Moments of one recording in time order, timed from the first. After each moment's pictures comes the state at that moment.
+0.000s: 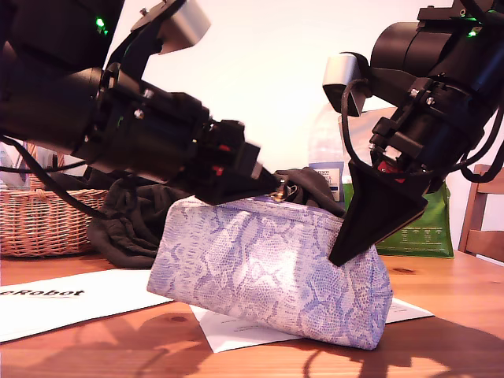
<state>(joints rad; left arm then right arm) -0.88 1.54 0.48 0.81 0.08 0.15 0.47 1.52 0.86 -0.46 -0.48 -0.58</state>
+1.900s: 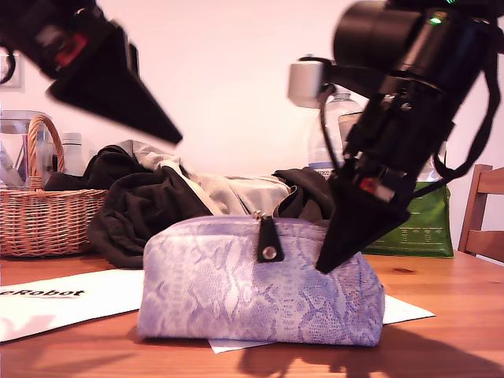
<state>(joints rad) -0.60 1.20 0.81 -0.41 0.43 0.66 0.64 1.52 0.88 -0.44 -0.20 -0.75</state>
